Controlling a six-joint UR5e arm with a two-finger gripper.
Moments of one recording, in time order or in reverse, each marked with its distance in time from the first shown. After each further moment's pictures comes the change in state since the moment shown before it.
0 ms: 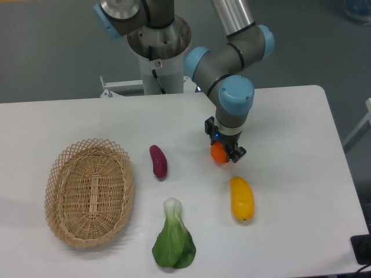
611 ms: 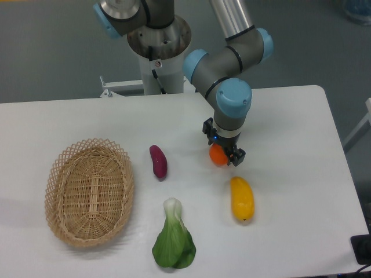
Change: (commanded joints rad) arm -0.003 0.008 0.014 0.002 0.006 0.009
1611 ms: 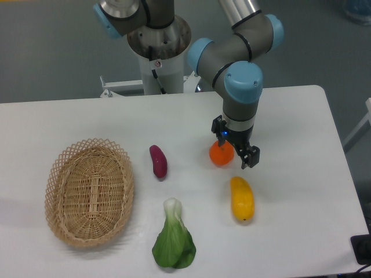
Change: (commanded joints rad) arm 0.008 0.041 0.092 -0.021 -0.035 -0.003
